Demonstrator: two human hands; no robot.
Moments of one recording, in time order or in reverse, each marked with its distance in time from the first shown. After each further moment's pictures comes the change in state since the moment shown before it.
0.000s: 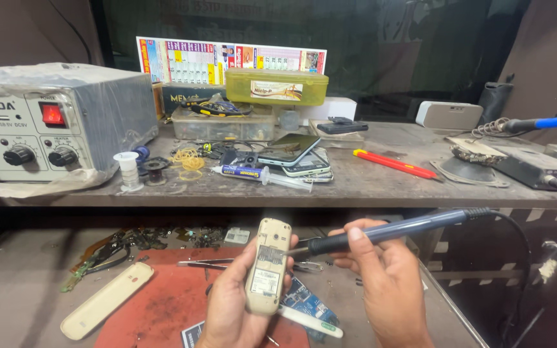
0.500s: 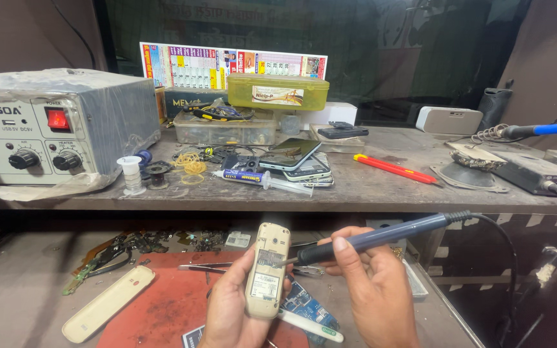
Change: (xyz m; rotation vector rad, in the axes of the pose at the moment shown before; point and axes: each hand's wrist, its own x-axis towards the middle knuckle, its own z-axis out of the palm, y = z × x) left_hand 0.004 -0.004 -0.008 -0.058 0.190 -0.014; right_hand -0.003 0.009 0.003 -0.113 -0.113 -0.099
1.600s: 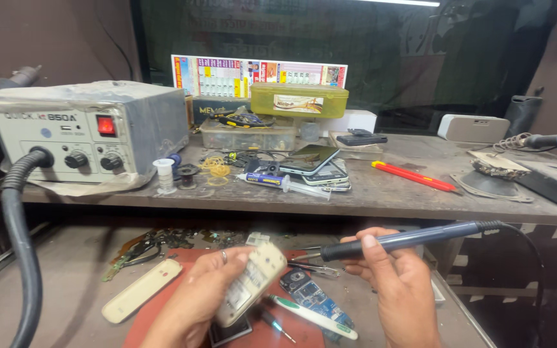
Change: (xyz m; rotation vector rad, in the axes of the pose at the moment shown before) left_hand -0.037 0.081 0.011 0.780 0.028 -0.069; right_hand 0.002 -0.006 -0.006 0.185 0.063 0.107
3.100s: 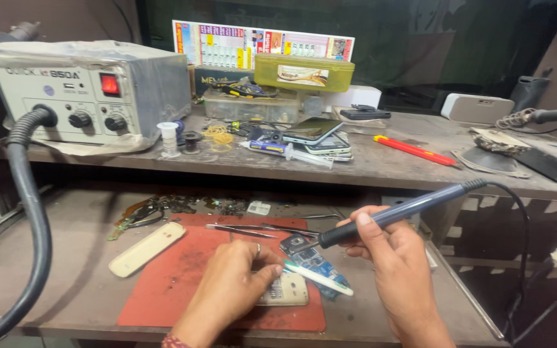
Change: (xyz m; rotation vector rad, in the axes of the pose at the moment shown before) left_hand -0.038 -0.009 0.041 1.038 0.245 0.259; right_hand -0.029 -0.024 0.005 -0.139 -0.089 0.030
